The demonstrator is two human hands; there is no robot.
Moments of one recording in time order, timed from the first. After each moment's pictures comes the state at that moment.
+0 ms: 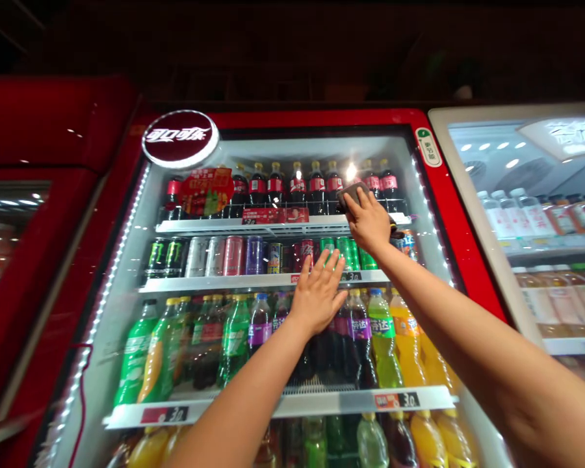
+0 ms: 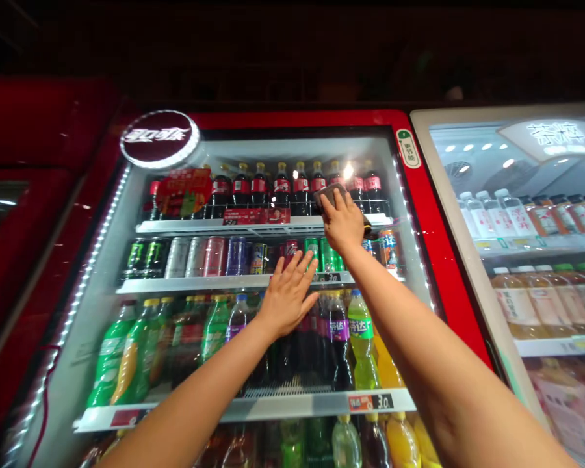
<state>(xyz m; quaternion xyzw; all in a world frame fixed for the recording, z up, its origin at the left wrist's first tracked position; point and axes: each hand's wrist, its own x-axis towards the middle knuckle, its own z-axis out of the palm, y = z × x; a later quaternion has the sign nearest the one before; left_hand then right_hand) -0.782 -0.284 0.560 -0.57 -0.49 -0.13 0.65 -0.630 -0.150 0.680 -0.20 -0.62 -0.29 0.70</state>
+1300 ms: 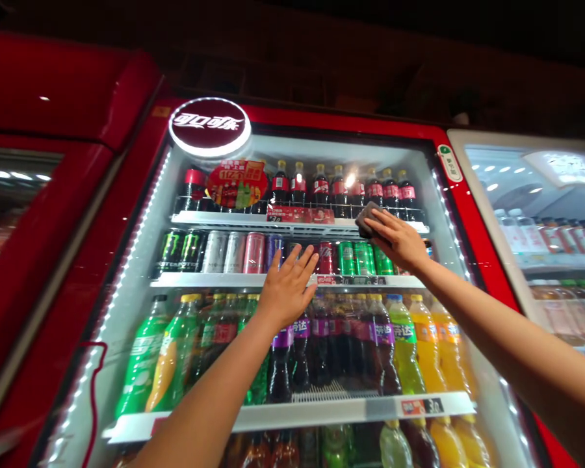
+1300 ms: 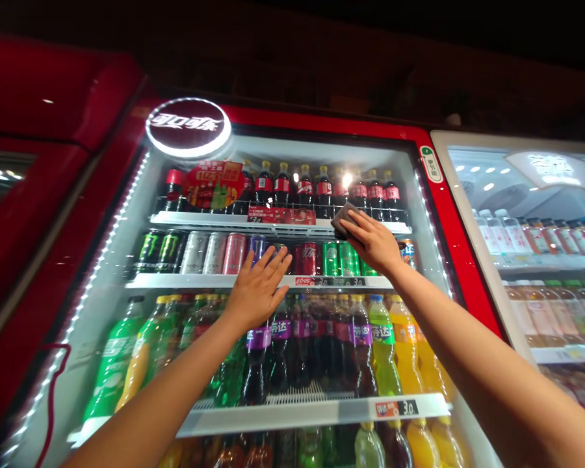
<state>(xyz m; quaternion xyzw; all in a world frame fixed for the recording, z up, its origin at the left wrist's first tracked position) -0.897 -0.361 0.583 -0.57 -0.48 -0.18 0.65 -0.631 -0.165 0.649 -0.08 -0.69 -0.35 0.63</state>
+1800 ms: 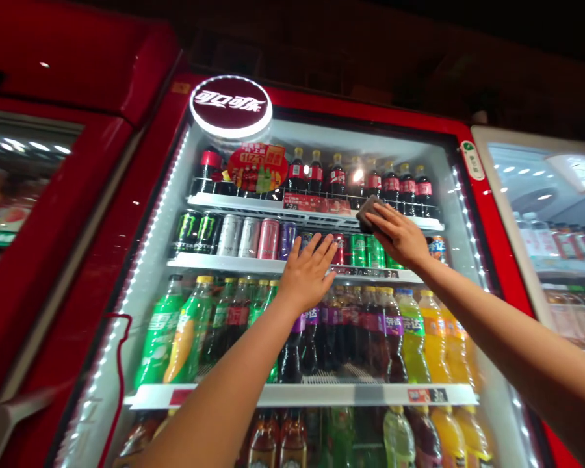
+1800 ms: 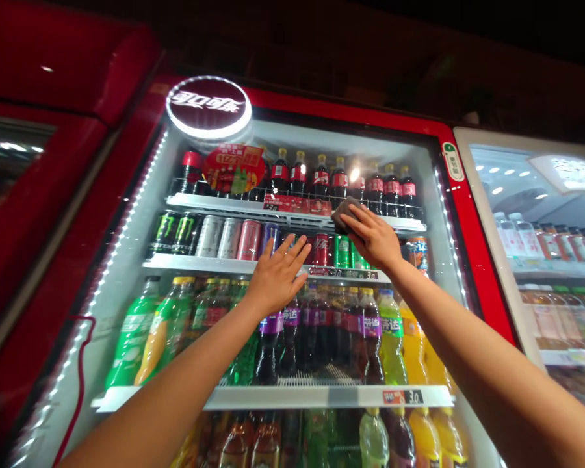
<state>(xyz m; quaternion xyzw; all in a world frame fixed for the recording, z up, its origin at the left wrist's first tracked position) -0.896 -0.360 0.579 -0.59 -0.48 -0.19 0.62 -0.667 -0.193 0.645 -0.08 -0.69 -0.36 0.62</state>
